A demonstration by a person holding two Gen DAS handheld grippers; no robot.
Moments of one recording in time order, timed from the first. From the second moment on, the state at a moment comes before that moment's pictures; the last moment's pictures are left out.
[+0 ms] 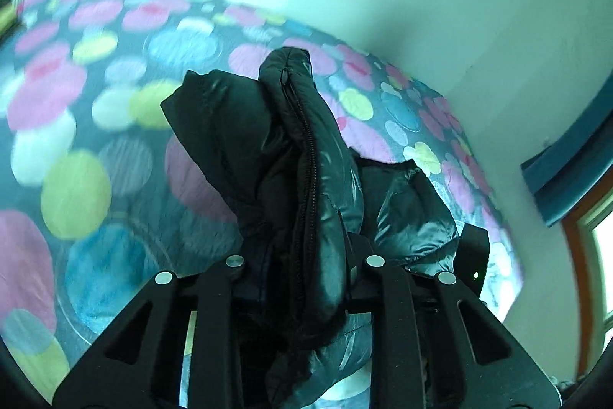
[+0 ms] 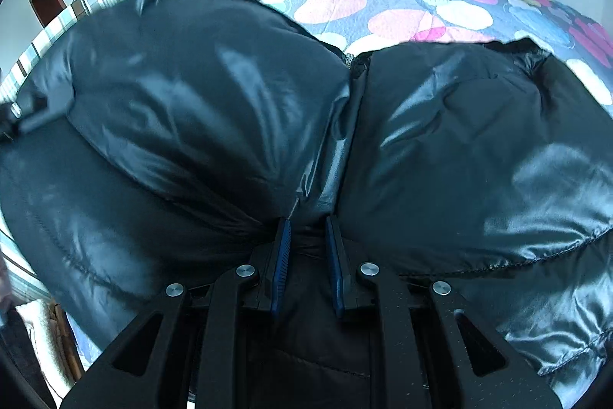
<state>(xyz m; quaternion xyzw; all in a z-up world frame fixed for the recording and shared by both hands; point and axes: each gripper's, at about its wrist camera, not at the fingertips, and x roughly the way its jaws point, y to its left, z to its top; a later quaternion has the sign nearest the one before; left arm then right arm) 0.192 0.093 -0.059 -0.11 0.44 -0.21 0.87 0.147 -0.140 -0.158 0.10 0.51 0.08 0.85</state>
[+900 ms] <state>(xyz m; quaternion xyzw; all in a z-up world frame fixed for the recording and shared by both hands) 0.157 -0.190 -0.064 0.13 0.43 -0.22 0.87 -0.011 -0.351 -0.105 0.07 0.50 -0.24 0.83</state>
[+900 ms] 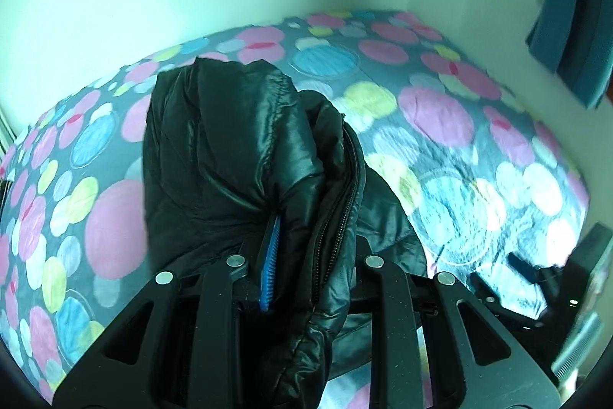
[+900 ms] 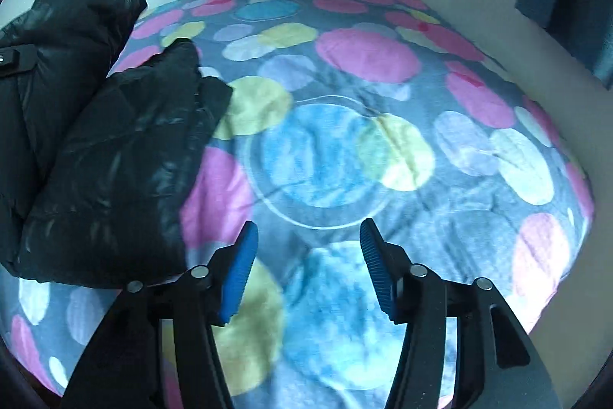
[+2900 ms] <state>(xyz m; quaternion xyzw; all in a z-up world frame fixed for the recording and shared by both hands) 0.161 -0.052 -0.081 0.04 0.38 -0.13 0.92 0.018 -0.368 -0.061 0.14 0.45 -0.18 0.87</state>
